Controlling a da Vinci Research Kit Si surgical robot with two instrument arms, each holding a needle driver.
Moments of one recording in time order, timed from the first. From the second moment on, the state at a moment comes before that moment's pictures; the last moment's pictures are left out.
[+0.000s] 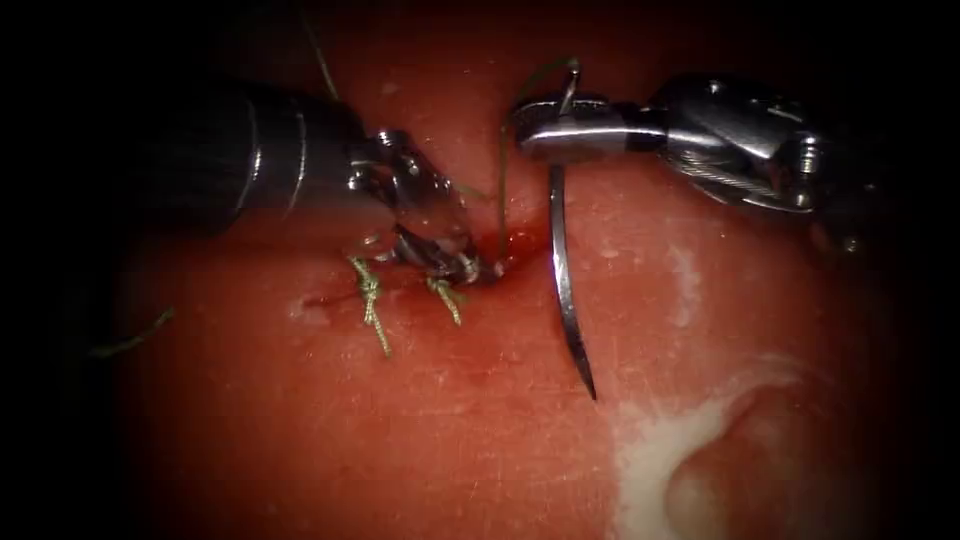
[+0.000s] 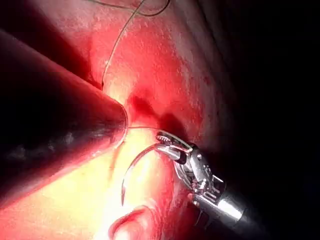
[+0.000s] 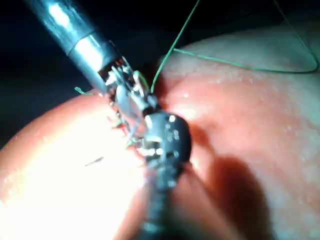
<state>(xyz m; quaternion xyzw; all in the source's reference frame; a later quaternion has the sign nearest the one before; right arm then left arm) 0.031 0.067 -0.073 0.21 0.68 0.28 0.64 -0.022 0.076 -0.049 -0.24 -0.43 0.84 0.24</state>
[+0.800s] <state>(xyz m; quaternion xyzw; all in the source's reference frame) 0.034 0.070 -0.070 0.03 0.70 0.20 0.69 -0.021 0.076 -0.053 -0.27 -0.51 0.77 0.26</state>
